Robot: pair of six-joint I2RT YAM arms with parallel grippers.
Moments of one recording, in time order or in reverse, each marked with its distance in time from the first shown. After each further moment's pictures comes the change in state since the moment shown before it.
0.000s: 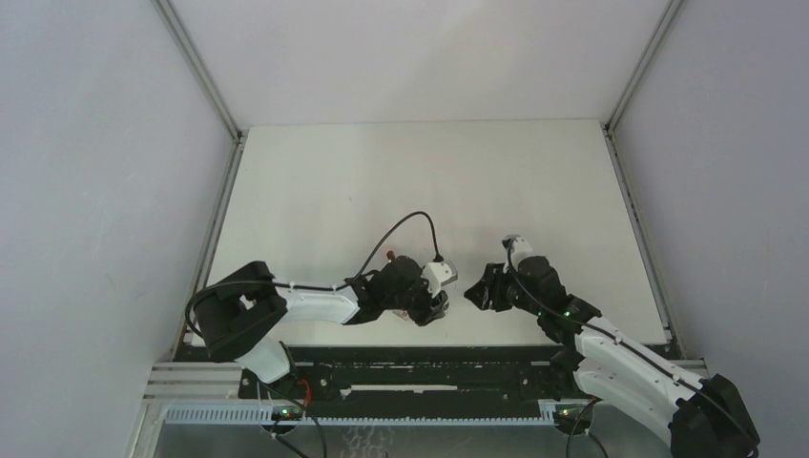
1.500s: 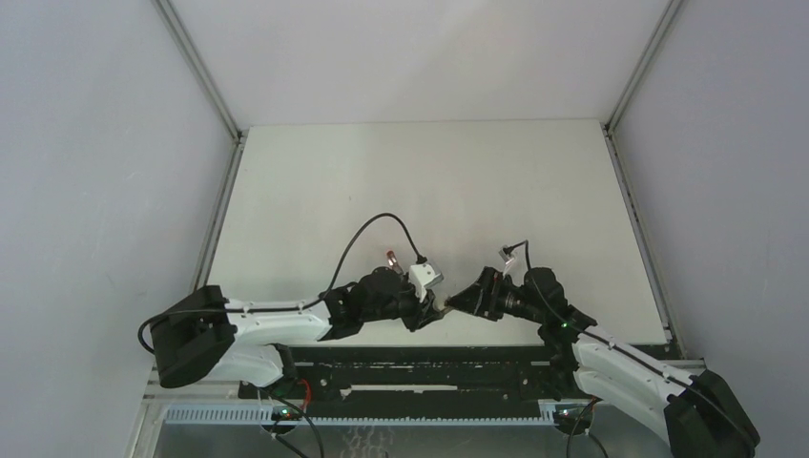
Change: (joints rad) left arm -0.087 -0.260 -0.121 0.033 -0.073 -0.166; right arm 0.002 0.000 -0.153 0.329 -0.296 0.418
